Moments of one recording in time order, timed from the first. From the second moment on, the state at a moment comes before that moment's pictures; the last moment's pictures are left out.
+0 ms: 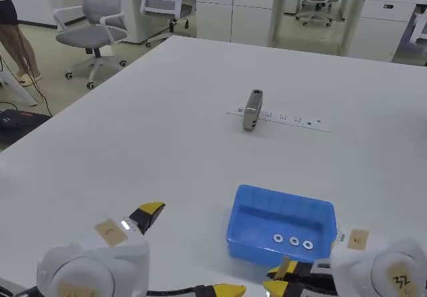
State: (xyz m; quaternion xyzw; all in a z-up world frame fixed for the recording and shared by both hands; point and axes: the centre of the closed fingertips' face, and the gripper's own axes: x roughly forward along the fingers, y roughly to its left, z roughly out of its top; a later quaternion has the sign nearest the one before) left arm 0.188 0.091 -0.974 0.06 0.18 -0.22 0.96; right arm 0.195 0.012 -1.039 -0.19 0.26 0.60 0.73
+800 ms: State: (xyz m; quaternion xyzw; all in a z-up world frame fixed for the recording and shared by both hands) left arm 0.188 0.091 -0.973 0.05 0.18 -0.22 0.96; right arm 0.210 0.014 -0.992 0.02 0.29 0.59 0.76
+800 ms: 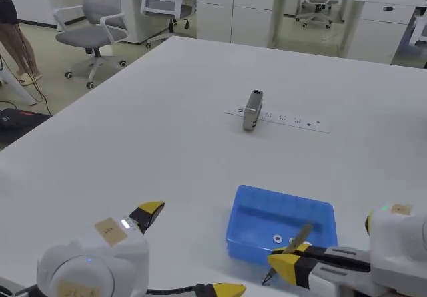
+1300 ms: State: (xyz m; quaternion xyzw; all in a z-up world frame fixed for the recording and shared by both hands) left arm 0.188 0.089 -0.974 0.06 0.18 -0.23 0.96; right arm 0.222 0.020 -0.969 0.01 0.26 0.59 0.76
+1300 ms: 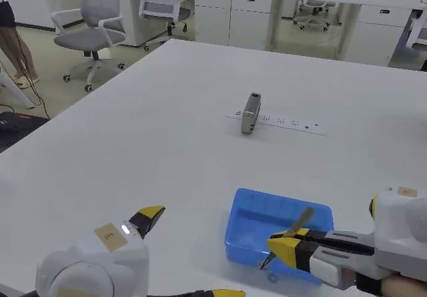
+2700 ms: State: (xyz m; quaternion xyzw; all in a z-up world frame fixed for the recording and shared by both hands) left arm 0.188 0.093 -0.973 0.05 0.18 -0.22 0.96; right arm 0.284 0.036 -1.005 0.00 0.29 0.56 0.78
